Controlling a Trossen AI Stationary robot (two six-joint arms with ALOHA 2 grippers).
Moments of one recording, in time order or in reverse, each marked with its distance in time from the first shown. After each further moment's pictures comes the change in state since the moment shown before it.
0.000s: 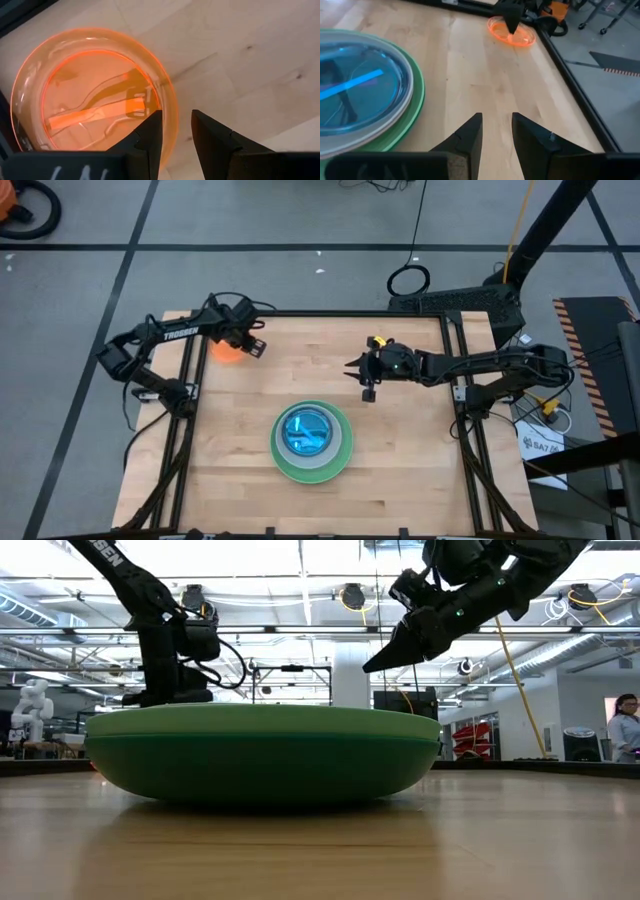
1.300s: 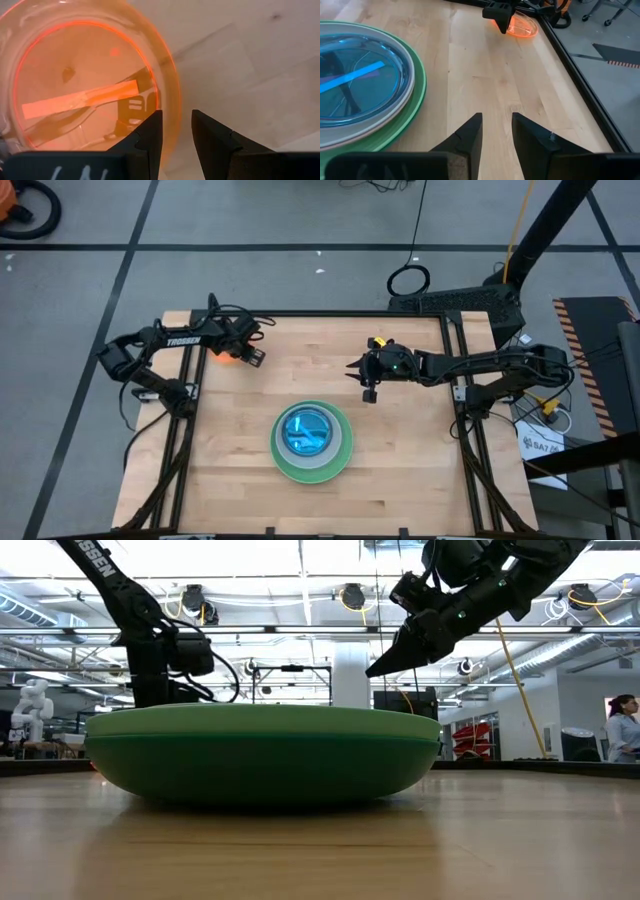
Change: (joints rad) left arm -0.052 0.000 -0.152 0.154 -0.045 -0.060; right arm 0.000 0.000 0.000 -0.042 0.001 0.015
